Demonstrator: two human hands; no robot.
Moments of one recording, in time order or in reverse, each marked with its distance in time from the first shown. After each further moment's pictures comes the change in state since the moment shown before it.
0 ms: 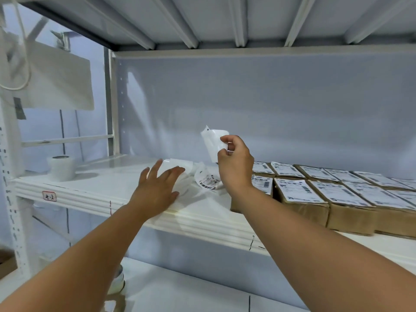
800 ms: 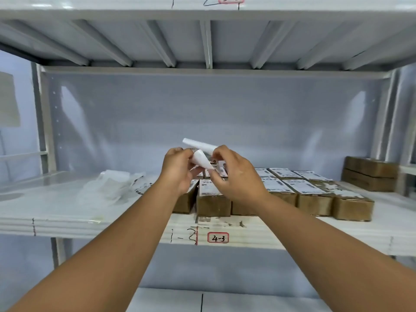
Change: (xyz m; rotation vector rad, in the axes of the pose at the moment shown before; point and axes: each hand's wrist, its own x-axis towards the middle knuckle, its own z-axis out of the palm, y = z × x) left_hand 0.050 0.230 -0.139 -2.122 0.008 -0.471; right_hand -0.017 0.005 -0.209 -0.629 -0.241 -0.500
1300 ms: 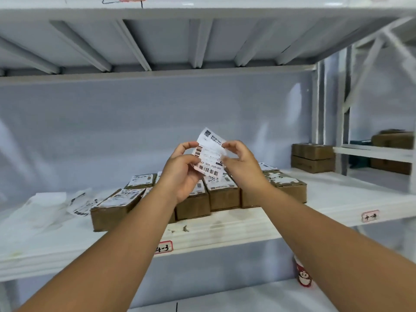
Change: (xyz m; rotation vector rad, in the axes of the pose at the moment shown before) left_hand -0.019 -0.058 0.116 -0.062 -0.324 -0.146; right_hand -0.035 0.101 -0.075 0.695 0.245 0.569
